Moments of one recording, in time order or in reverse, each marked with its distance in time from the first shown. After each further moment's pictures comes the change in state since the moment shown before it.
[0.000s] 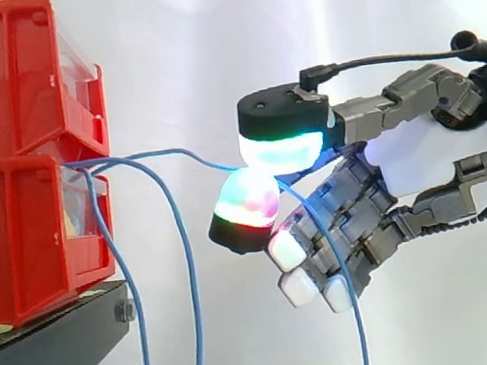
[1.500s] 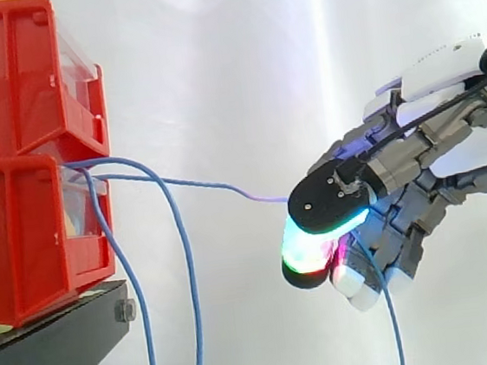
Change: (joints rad) arm 0.073 0.014 0.000 -0.060 0.373 -0.436
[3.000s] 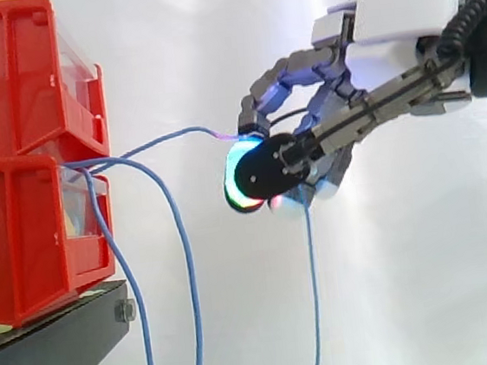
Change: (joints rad) arm -0.010 0.034 -0.093 0.484 -0.075 -0.780
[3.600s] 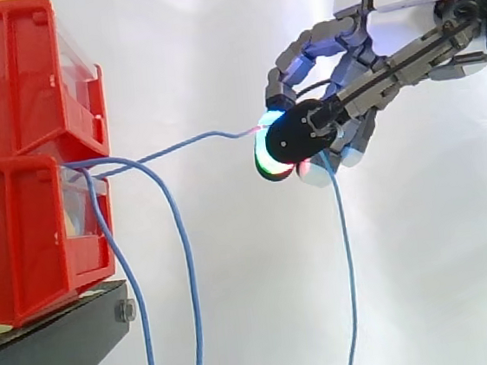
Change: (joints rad) arm -0.006 0.056 -0.008 -0.076 0.034 -0.013
